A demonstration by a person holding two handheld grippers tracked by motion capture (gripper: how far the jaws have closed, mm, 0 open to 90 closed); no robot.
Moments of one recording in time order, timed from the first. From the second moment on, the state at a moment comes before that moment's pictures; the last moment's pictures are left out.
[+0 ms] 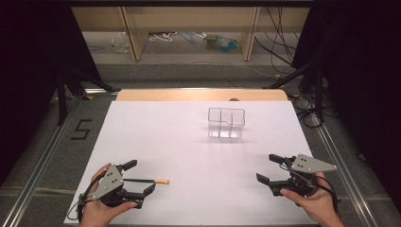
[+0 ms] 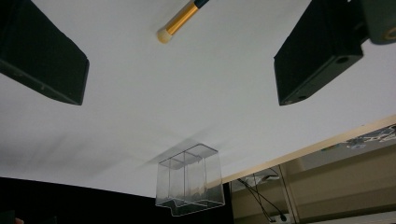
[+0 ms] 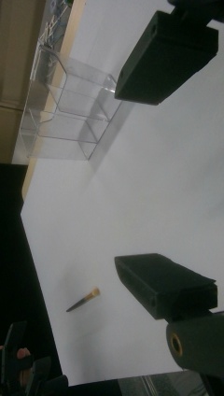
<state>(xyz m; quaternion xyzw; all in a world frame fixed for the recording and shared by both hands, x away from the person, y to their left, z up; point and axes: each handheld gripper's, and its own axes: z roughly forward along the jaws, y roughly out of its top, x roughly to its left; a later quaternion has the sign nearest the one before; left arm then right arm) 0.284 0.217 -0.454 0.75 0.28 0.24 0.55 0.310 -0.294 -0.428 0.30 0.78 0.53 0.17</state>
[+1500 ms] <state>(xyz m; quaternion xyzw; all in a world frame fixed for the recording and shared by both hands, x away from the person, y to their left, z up) 0.344 0.201 -0.435 0.87 0.19 0.18 0.42 0.312 -0.293 -0.430 0.28 0.78 0.53 0.18</state>
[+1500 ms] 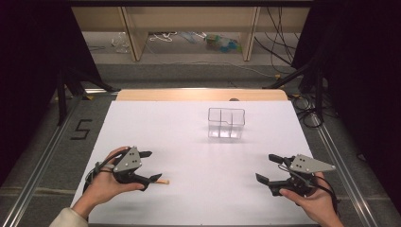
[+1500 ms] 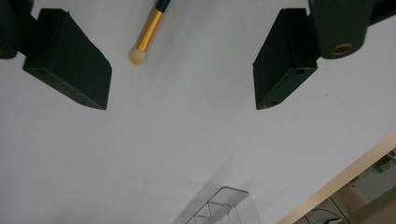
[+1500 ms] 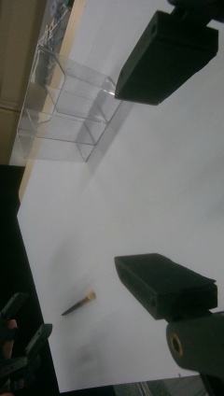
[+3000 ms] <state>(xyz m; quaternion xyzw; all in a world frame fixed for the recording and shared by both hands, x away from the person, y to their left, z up) 0.381 0.191 -0.459 0.99 0.07 0.04 0.13 0.314 -0.294 -0.431 0.28 0.78 0.52 0.17</state>
